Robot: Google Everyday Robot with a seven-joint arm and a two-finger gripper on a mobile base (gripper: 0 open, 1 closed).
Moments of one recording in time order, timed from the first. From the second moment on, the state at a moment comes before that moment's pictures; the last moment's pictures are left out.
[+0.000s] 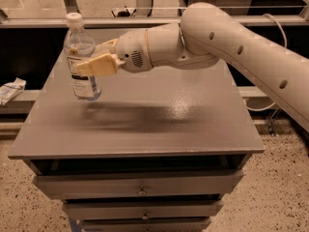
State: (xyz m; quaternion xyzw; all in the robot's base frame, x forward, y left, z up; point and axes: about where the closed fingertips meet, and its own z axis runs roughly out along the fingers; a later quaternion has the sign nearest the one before) arm 0.550 0.133 0.961 -0.49 0.61 0.44 0.43
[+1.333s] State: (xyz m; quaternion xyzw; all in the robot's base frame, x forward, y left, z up) arm 0.681 0.080 0.983 -0.50 0.63 0.35 0.49
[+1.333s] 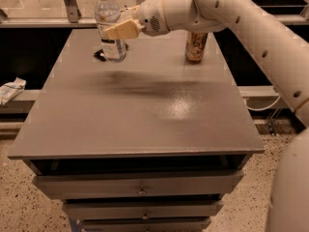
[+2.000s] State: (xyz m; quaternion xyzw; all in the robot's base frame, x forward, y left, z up) arm 0.771 0.051 0.958 -0.48 0.63 0.31 0.52
